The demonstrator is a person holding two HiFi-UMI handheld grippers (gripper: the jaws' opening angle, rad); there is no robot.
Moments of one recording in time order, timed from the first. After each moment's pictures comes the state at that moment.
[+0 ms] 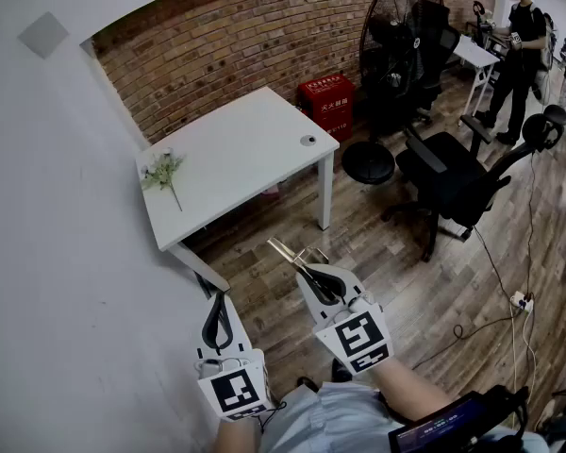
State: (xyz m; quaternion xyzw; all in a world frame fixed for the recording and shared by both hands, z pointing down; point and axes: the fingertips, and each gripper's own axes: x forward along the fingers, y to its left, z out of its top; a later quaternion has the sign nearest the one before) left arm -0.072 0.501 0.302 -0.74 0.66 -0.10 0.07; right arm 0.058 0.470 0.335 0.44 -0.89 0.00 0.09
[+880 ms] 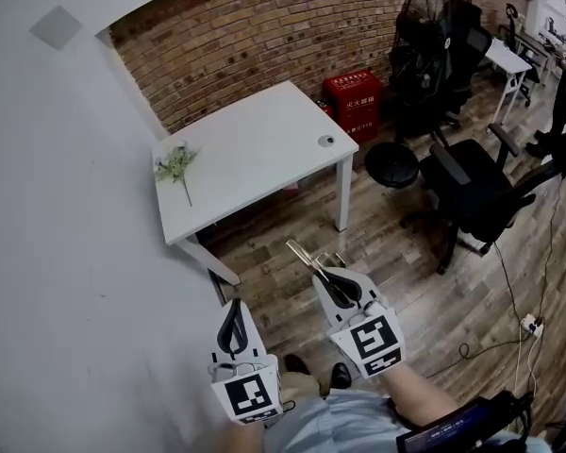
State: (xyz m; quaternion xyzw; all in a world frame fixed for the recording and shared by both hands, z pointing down) left arm -0.025 0.478 0.327 -0.72 0.68 -0.12 0.06; right arm 0.108 0.432 0.355 0.41 -0.91 0.03 0.08
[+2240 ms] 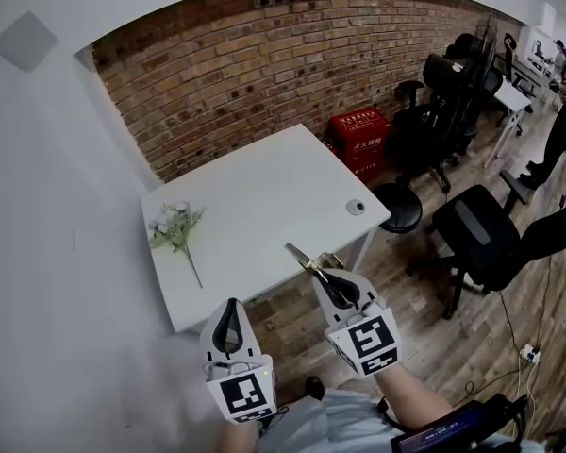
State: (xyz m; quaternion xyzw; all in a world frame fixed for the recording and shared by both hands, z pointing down) left arm -0.158 0.205 0.313 -0.74 0.66 -0.09 0.07; right arm -0.012 0.165 0.335 0.45 -0.89 -0.01 0.10
